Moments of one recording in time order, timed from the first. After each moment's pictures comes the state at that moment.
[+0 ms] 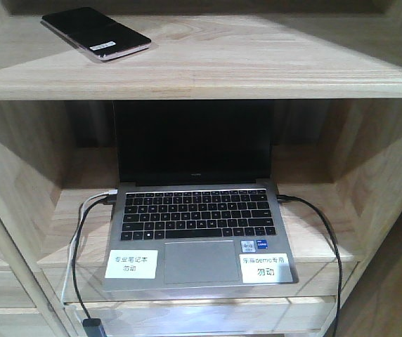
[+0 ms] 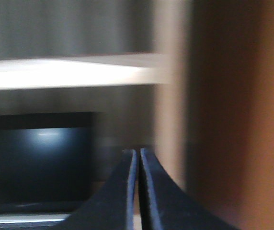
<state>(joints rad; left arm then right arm) 0.06 -0.02 0.03 -0.03 0.09 0.04 -0.03 0.16 -0.30 0.01 0.20 0.03</state>
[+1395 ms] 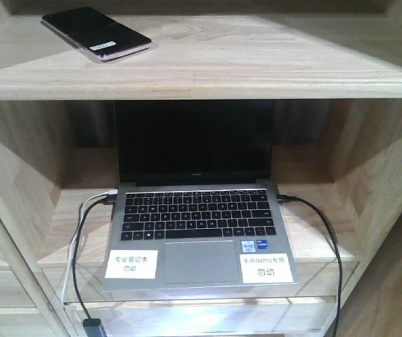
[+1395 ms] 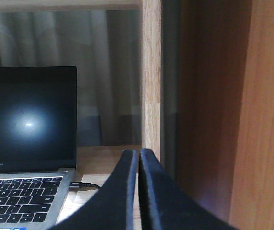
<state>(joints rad) 0.06 -0.02 0.03 -0.03 0.09 0.04 -0.01 -0.01 0.03 0.01 0.04 0.00</state>
